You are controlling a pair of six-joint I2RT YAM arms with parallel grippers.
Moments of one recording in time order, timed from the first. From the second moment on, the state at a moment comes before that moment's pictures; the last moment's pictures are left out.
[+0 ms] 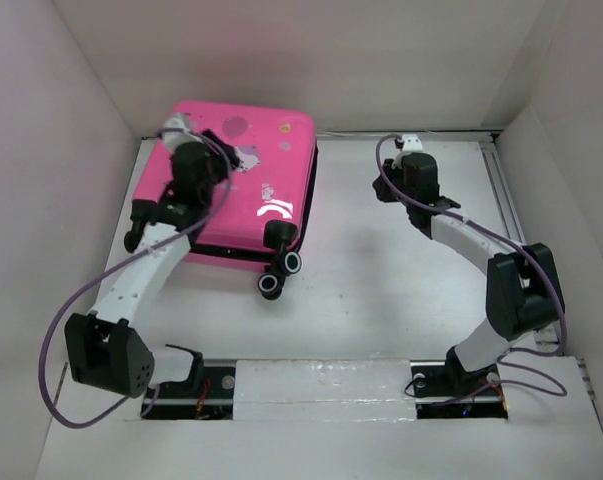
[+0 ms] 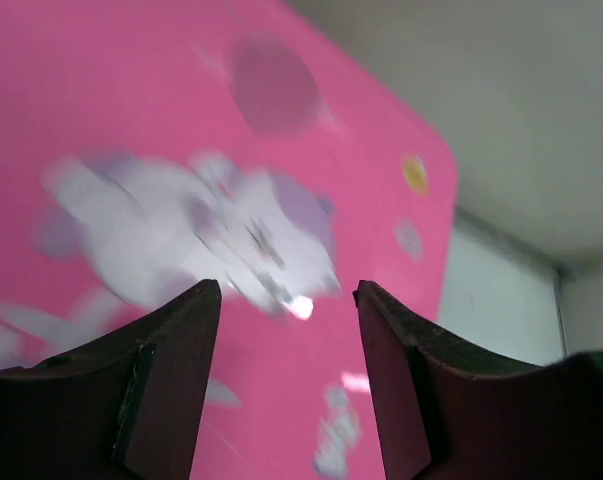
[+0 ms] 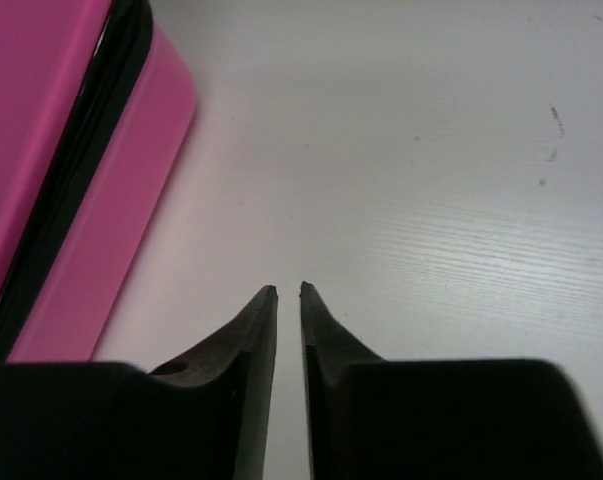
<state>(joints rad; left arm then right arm) -0.32 1.28 1.12 -0.09 -0.30 -0.66 0.30 1.61 1.08 0.14 -0.03 0.25</state>
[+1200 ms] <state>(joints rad) -0.19 1.37 0.67 0.00 -0.12 -0.81 0.17 1.93 1.39 0.12 -0.16 0.18</state>
